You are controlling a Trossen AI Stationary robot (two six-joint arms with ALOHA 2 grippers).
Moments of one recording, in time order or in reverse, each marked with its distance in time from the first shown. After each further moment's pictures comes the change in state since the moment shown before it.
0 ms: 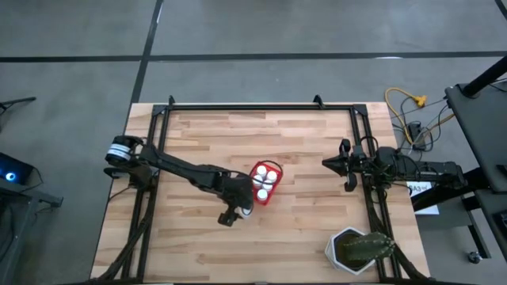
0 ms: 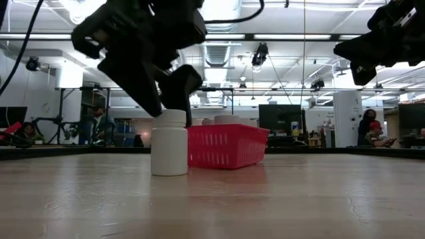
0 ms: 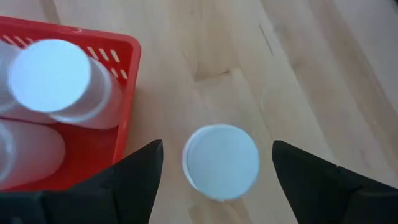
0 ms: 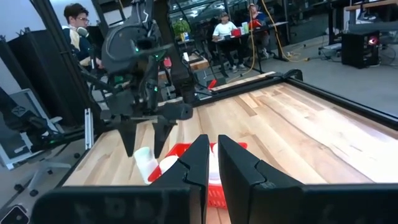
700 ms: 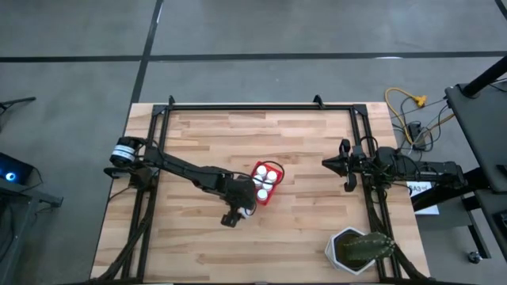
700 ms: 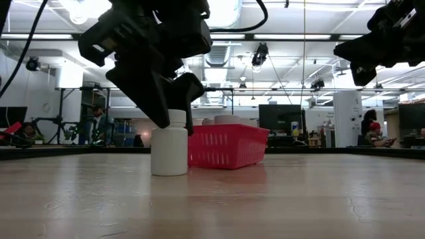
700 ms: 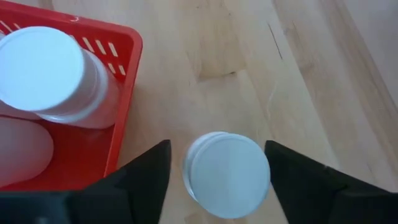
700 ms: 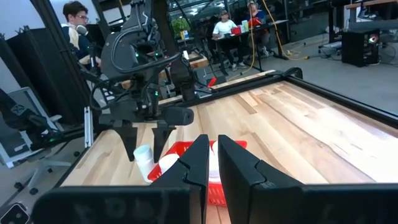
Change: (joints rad) left arm 0.000 0.044 0.012 0.021 0.002 -0.053; right arm 0.000 0.002 0.000 -0.005 -0.001 0.000
